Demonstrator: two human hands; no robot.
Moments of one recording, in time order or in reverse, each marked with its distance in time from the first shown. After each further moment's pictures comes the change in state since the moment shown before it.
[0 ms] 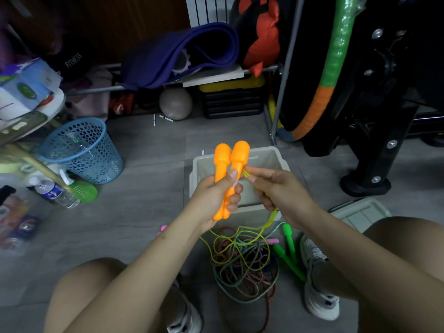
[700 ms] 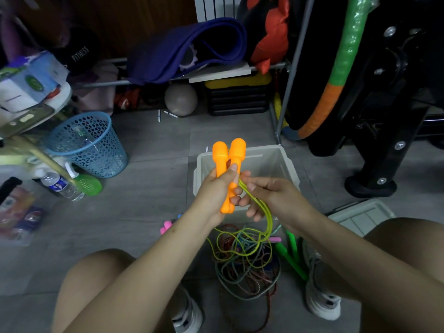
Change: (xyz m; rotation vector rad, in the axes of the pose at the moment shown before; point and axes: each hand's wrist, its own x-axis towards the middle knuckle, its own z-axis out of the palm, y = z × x) left_hand 0.008 -0.003 -0.001 -0.074 0.148 0.000; right_hand -0.011 0.001 0.016 0.041 -0.180 0.082
